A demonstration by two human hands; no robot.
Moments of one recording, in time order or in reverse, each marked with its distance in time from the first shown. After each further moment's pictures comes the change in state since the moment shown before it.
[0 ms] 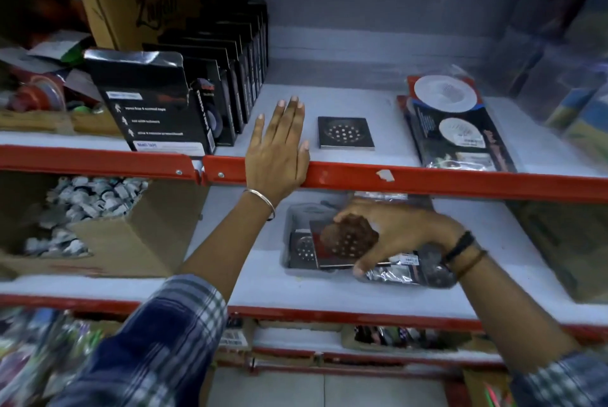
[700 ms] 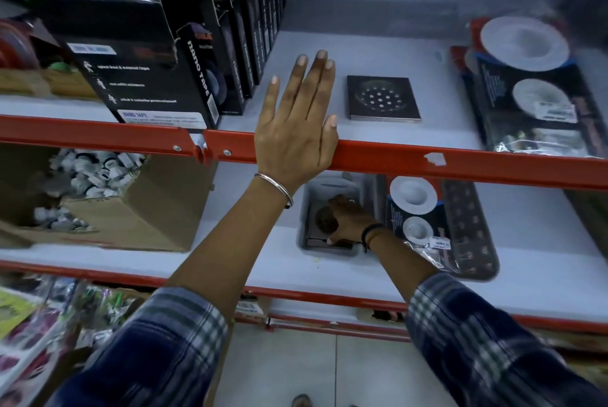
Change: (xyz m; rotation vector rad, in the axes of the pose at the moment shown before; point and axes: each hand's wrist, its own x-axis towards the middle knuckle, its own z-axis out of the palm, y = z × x) left_hand 0.000 -0.007 0.016 0.076 0.135 0.026; right_hand 0.176 0.097 0.125 -0.106 0.027 0.301
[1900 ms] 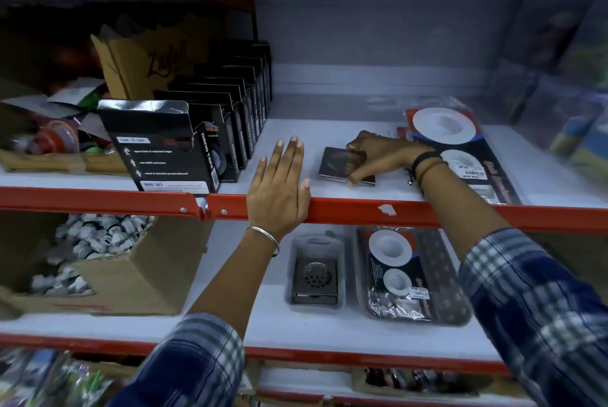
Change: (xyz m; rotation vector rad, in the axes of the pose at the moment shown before) left_hand 0.001 0.005 -0.014 -0.076 -0.146 -0.057; right_hand -0.096 -0.009 -0.257 -0.125 0.224 -0.073
